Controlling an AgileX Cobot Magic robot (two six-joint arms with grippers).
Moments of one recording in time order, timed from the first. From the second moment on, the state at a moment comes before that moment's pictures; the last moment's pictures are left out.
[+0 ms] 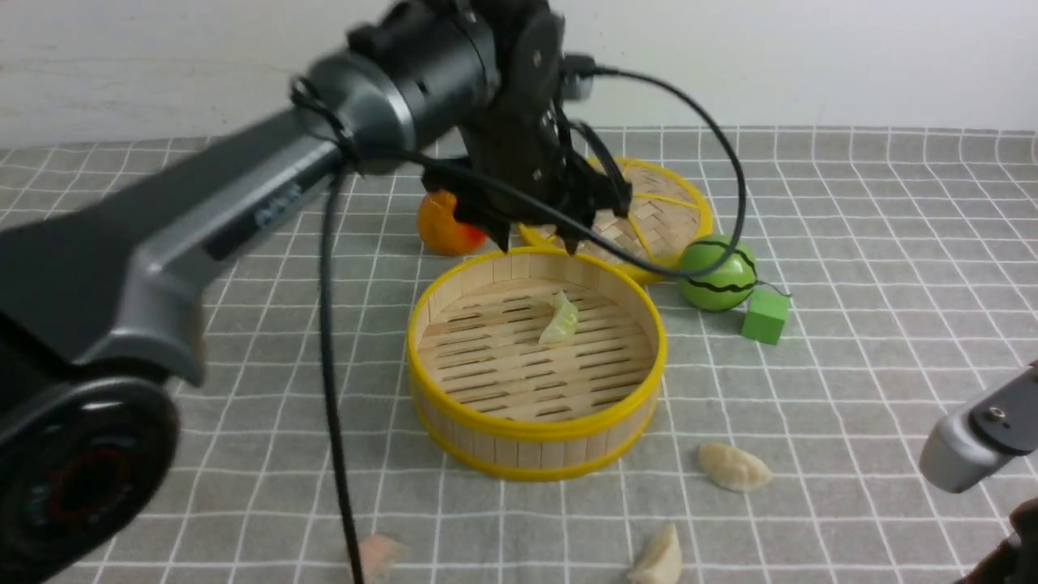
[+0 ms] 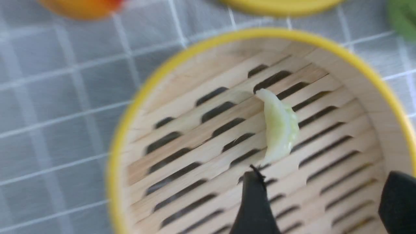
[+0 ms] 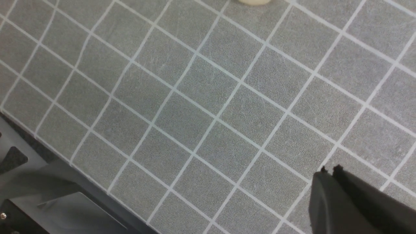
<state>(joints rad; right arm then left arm) 0.32 0.96 -0.70 0.36 0.98 -0.31 -0.59 2.11 -2.18 0.14 1.15 -0.35</state>
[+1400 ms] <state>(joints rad) 0.32 0.96 -0.70 0.41 0.96 -0.31 -0.50 1.73 -1.01 -0.05 0.73 -0.09</state>
